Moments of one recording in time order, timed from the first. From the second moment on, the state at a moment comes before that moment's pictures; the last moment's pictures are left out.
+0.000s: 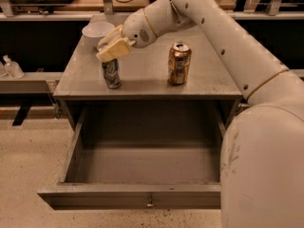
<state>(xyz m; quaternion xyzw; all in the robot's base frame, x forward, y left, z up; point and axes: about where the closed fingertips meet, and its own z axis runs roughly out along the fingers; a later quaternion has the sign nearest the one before) 0.664 0.116 0.925 -0.64 0.58 0.35 0.36</state>
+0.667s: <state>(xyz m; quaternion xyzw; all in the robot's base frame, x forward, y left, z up) 0.629 0.039 0.948 -0.62 0.59 0.34 0.39</state>
